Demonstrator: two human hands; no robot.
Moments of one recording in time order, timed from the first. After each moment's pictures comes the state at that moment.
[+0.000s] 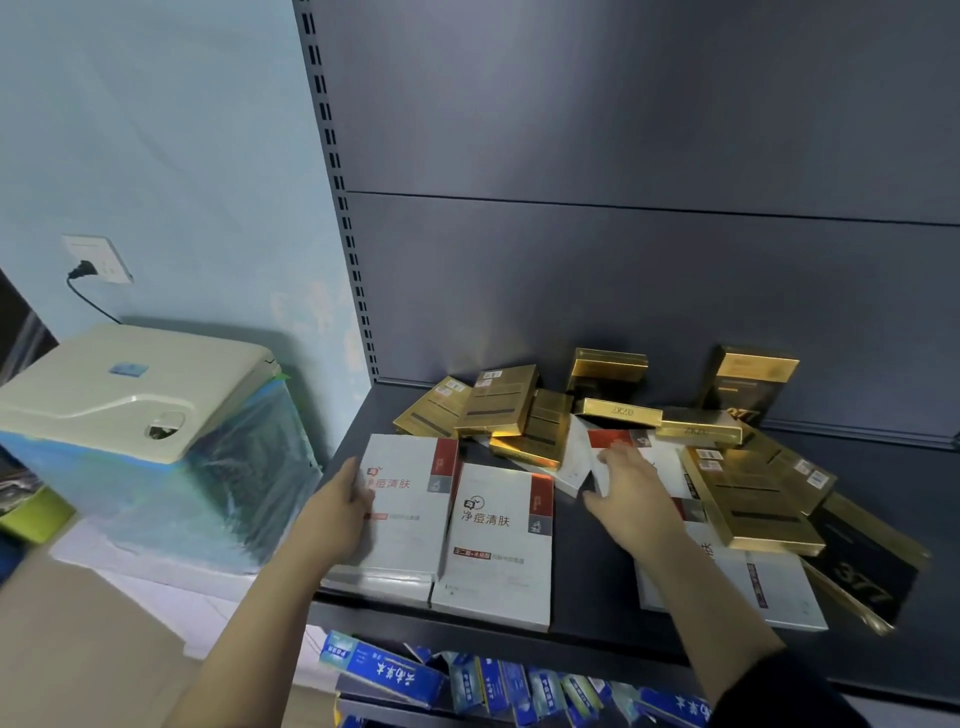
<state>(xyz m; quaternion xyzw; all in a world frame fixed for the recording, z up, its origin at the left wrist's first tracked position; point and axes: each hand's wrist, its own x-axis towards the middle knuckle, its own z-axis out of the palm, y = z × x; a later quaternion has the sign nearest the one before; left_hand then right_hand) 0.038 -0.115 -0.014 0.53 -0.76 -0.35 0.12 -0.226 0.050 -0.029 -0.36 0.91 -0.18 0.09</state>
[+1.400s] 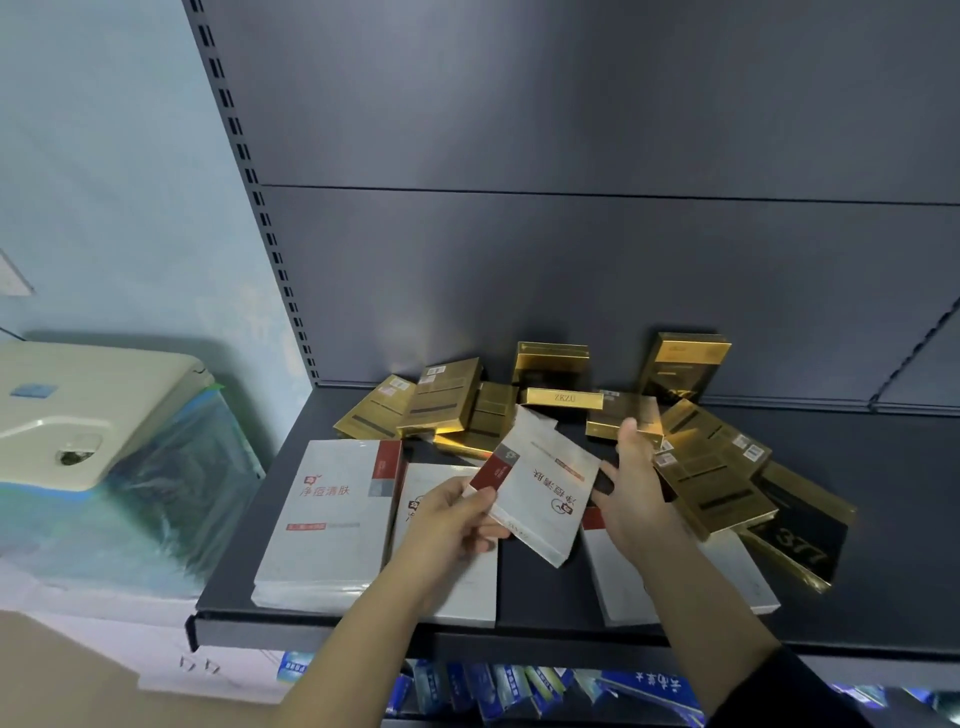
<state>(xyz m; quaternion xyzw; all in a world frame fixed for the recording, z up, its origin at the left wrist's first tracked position) -0.071 -0.018 -0.020 0.30 -0.48 -0.81 0.16 -0.241 0.074 -0.013 0.01 0.67 -0.69 0.28</state>
